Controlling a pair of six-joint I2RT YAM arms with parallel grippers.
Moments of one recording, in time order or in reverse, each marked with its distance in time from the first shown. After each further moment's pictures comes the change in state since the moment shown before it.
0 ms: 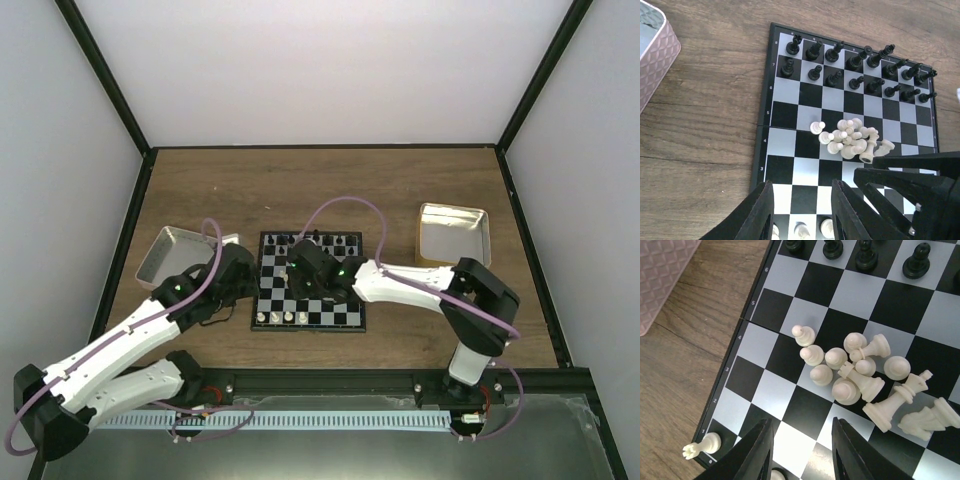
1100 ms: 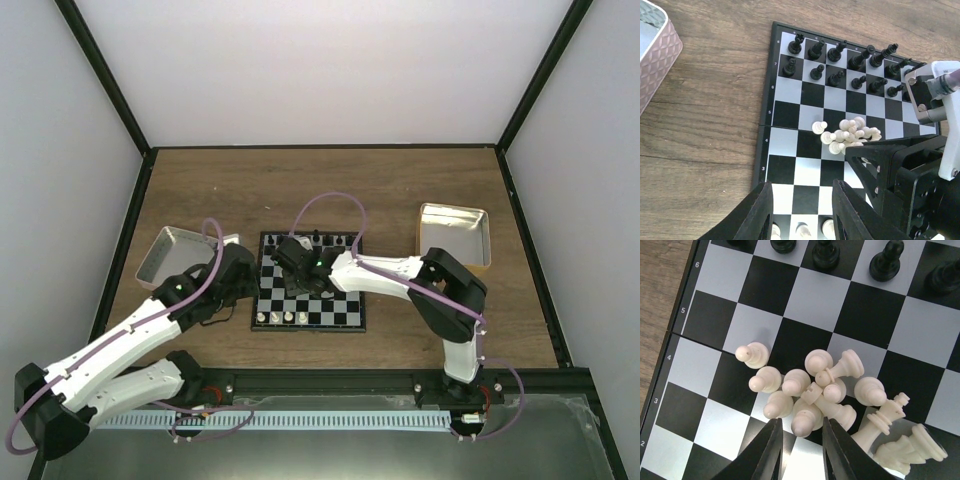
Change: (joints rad) left arm 0.000 0.003 0.000 -0.005 -0.008 -0.005; right arm 0.000 0.193 0.197 -0.195 0.115 0.006
